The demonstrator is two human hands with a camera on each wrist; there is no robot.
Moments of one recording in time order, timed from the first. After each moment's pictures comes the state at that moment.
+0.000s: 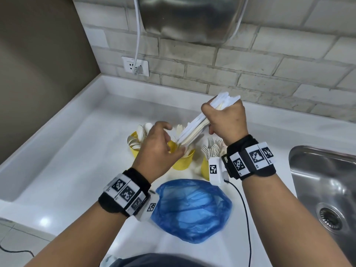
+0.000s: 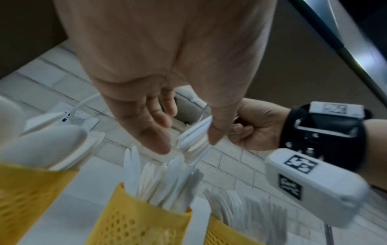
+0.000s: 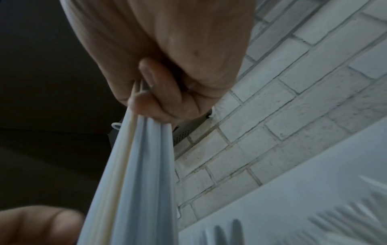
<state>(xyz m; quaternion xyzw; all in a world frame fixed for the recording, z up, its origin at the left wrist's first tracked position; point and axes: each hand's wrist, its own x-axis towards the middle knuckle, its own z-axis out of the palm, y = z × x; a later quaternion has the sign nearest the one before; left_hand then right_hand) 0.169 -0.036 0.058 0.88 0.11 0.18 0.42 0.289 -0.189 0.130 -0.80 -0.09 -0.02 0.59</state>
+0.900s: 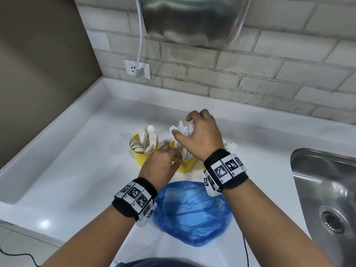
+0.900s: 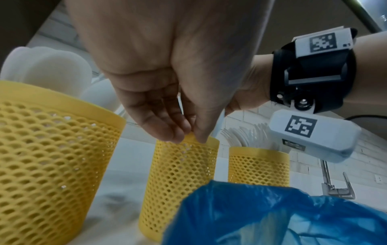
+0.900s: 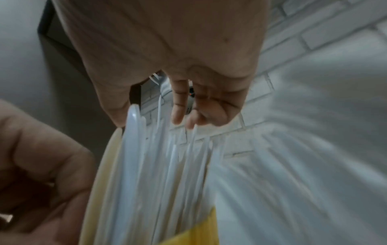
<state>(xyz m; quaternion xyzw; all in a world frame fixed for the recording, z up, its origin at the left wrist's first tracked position) 0.169 -0.036 0.016 0.95 0.04 0.13 0.27 0.274 -0.155 0.075 -0.92 -0.25 -0.07 0.30</state>
